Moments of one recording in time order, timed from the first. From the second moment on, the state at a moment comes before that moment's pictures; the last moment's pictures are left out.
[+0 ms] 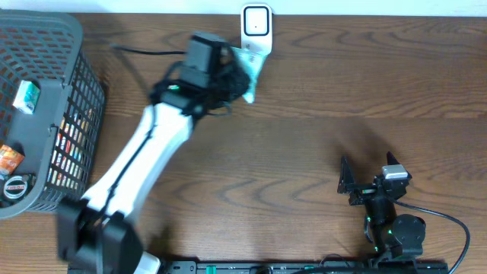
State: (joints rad) left arm -0.41 1.67 1.40 -0.53 0.25 -0.87; right arm 0.05 0.02 0.01 -0.07 -0.07 0.04
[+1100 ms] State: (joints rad) left arm -0.47 1.81 1.40 -0.18 0.39 -0.83; right arm 0.05 0.02 0.01 -0.07 -0.07 0.04
